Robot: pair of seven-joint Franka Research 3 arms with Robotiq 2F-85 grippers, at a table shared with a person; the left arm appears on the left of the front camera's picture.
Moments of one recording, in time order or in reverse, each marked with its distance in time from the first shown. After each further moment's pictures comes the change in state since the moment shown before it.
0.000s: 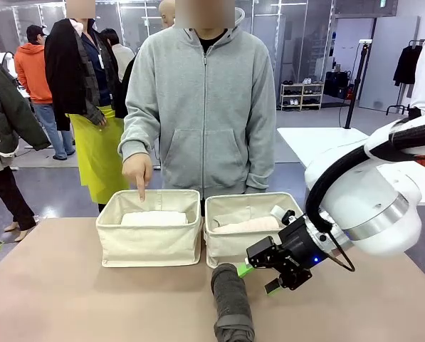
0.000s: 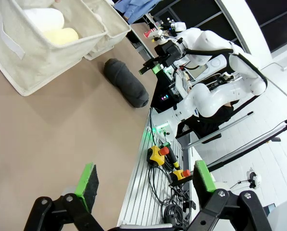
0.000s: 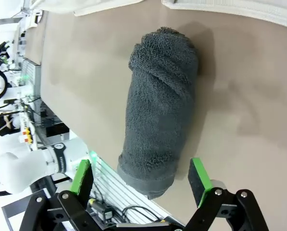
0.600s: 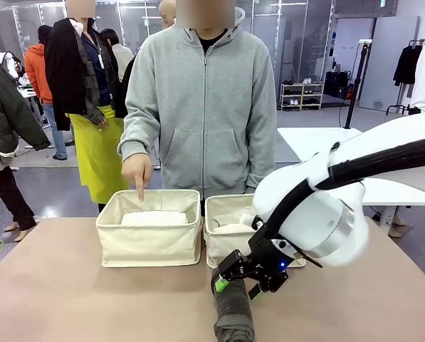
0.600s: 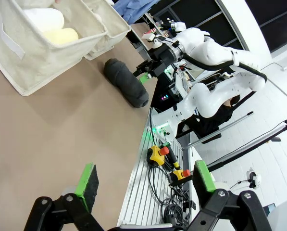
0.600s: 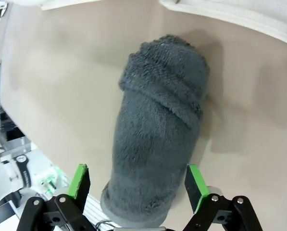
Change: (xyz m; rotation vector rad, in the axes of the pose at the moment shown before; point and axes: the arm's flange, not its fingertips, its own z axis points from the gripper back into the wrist) left arm 0.000 0.000 0.000 0.000 0.000 0.000; right arm 0.012 0.030 -0.056 -0.214 0.039 0.038
